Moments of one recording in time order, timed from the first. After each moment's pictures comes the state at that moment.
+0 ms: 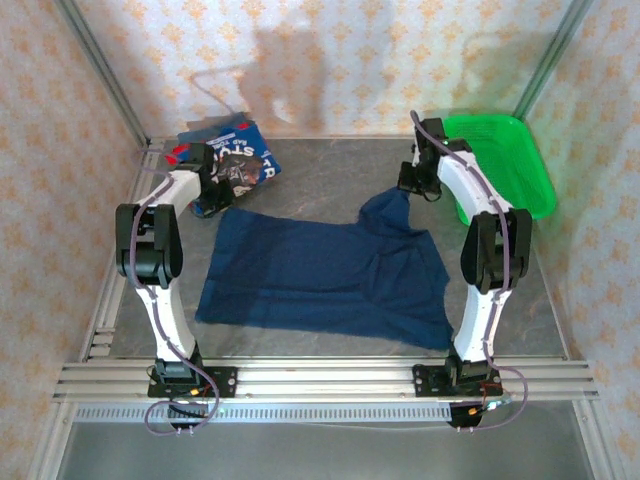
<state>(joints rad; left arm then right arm) 0.07 2.02 1.52 -0.65 0.14 -0.48 0.14 1.98 1.78 -0.94 -0.09 0.29</state>
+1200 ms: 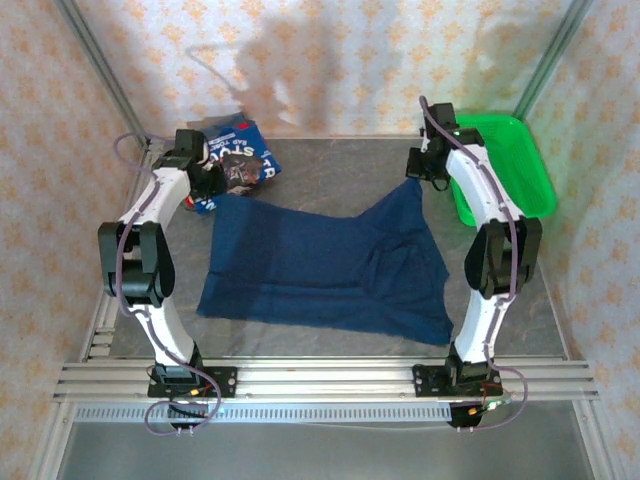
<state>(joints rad) 0.07 1.83 1.49 -0.69 0.13 -0.40 0.13 1.88 1.83 -0.99 -0.03 0.24</state>
